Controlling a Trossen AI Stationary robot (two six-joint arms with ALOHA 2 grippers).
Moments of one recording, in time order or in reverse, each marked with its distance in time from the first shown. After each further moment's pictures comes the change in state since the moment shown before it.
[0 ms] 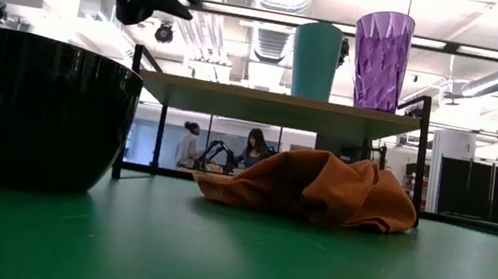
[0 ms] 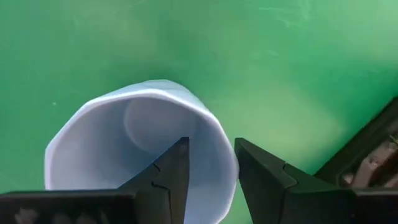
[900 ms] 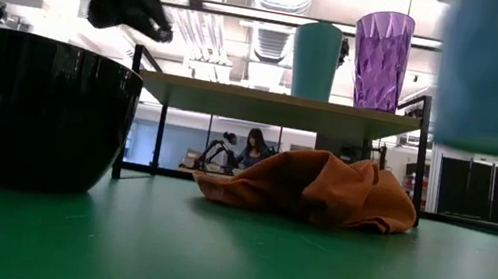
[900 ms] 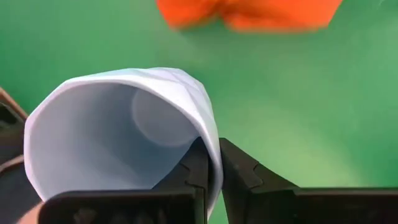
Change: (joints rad) left arm -0.001 -0.045 -0.031 -0.194 -0.146 0.004; right arm -0.275 -0.011 0.217 0.045 0.011 -0.405
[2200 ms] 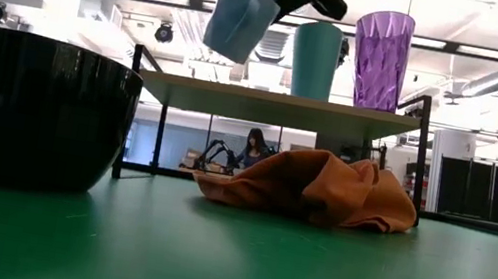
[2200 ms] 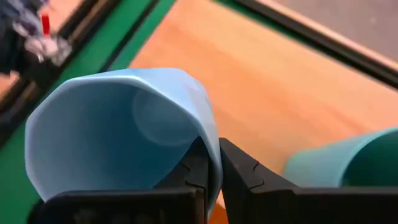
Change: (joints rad) left arm 0.001 -0.154 -0.021 0.260 -0.154 0.061; right arm -0.584 0.471 0.967 -0.134 0.194 -0.443
